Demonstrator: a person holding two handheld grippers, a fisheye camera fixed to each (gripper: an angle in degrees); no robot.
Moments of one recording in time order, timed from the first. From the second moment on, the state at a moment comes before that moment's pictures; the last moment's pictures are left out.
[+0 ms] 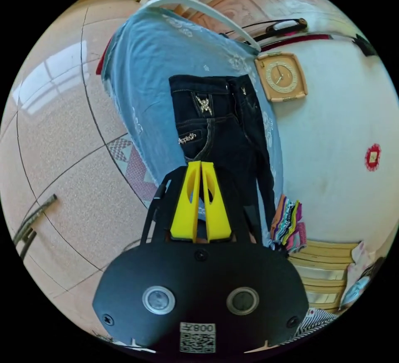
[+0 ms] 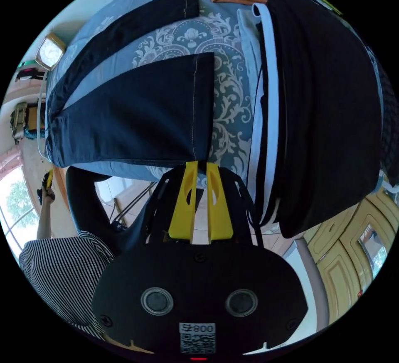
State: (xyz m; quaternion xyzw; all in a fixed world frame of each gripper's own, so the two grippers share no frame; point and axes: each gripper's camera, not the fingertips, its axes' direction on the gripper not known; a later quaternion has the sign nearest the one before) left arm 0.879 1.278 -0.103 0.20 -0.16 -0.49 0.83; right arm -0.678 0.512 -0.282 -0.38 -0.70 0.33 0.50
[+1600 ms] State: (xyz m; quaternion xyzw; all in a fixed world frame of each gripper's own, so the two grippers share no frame) left arm 1.065 0.643 0.043 -0.17 -0.21 0.00 0.96; right arm -0.704 0.351 -0.070 -0.23 -0.70 0.38 0.56
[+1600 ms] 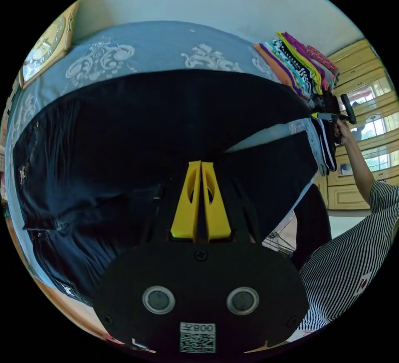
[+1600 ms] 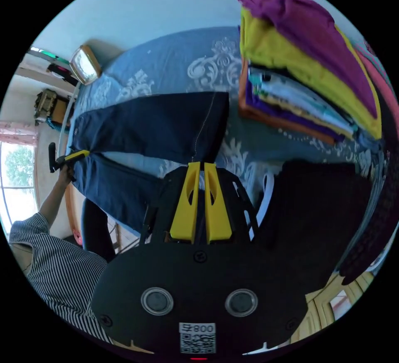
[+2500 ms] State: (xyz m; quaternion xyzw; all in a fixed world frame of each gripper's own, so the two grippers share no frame) left arm 1.033 0.460 0.075 -0.12 -0.19 0.00 0.97; right arm -0.741 0.106 -0.032 -0.21 -0.63 0.40 0.63
